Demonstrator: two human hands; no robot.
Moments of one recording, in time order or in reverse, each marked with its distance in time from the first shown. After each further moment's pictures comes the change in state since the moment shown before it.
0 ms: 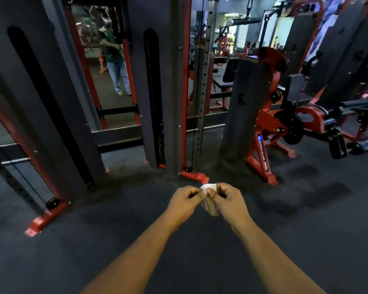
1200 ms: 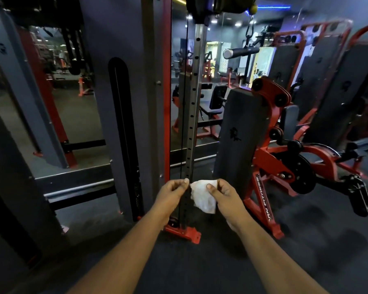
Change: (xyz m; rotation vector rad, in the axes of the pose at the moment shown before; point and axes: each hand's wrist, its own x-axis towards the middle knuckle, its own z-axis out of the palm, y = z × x) left_hand 0.522 0.036 -0.063 -0.261 0.089 -0.138; right_hand 0.507 0.005 -0.049 0.068 0.078 0.019
